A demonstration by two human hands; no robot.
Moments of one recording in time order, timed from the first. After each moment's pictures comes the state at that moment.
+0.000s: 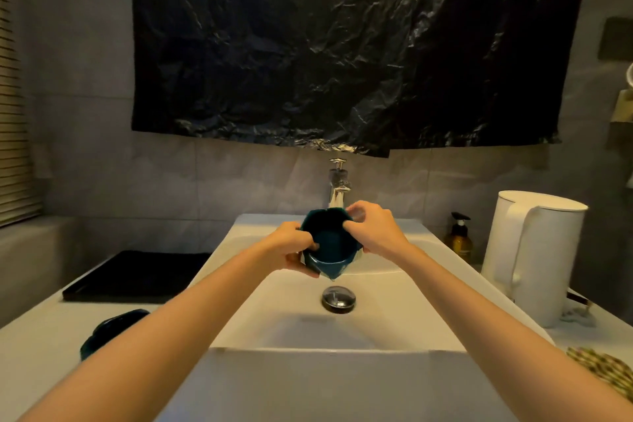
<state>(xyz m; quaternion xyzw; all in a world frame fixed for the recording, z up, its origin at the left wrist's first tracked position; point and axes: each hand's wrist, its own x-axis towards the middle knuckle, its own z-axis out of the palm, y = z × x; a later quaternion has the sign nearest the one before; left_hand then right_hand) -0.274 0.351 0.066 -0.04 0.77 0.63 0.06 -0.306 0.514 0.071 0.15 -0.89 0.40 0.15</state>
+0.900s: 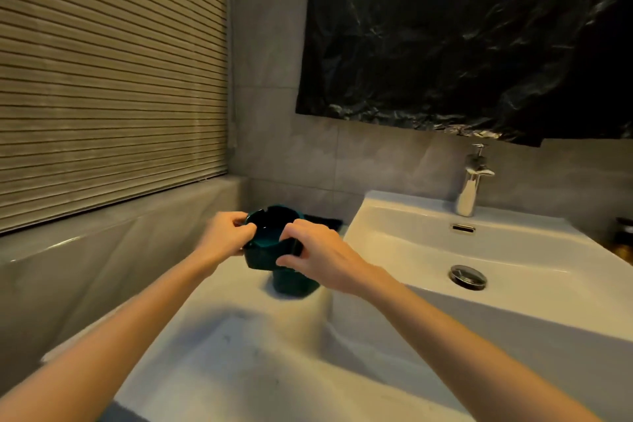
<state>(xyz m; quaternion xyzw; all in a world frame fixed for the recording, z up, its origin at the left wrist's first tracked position) -0.064 0.104 0.017 -0.19 0.81 0.48 -0.26 -0.126 0.283 0.026 0.57 -0.77 0.23 0.13</state>
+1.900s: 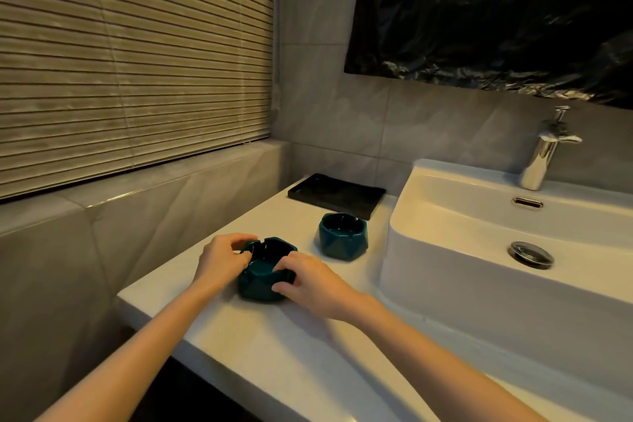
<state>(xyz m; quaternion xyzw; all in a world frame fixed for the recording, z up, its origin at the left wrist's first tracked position) -0.007 0.036 -0.096 -0.28 0.83 0.39 -0.28 -0.087 0.217 -0.077 0.59 -0.77 0.26 -0.03</state>
